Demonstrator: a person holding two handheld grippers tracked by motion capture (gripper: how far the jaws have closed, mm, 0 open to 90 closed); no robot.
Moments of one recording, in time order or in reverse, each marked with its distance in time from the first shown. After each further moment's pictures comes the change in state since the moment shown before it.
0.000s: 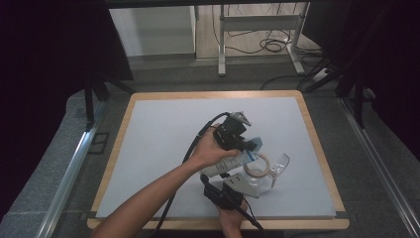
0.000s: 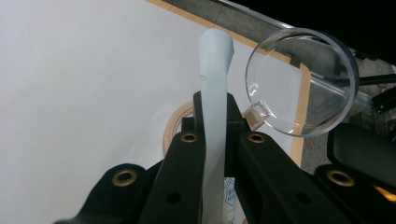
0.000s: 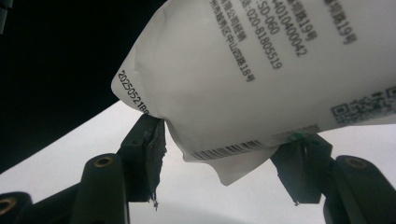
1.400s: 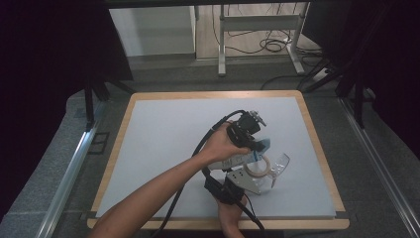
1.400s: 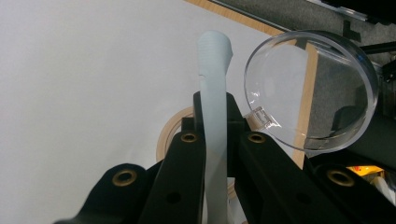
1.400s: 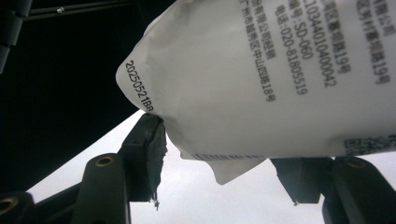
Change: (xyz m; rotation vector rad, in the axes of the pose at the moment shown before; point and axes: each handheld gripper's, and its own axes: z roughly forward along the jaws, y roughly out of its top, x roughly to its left) left arm -0.006 0.027 0.021 0.126 -0.004 0.042; right arm -0.002 0.014 0.005 -0.077 -0.038 0.028
